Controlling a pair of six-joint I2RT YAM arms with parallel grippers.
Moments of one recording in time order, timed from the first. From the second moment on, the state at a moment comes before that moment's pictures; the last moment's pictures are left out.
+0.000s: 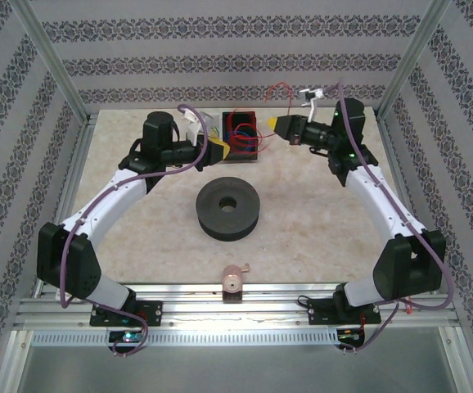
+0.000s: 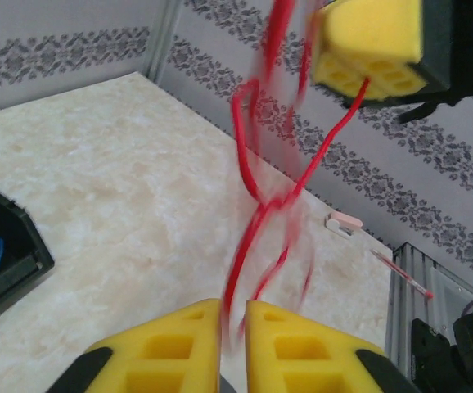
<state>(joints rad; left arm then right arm) -0.33 1.49 1.24 -0.11 0.77 -0.16 0.15 1.44 1.23 0.10 -0.94 0.66</state>
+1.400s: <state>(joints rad) -0.49 1.66 1.22 0.12 0.55 -0.14 0.23 1.44 1.27 0.27 -0.80 0.87</state>
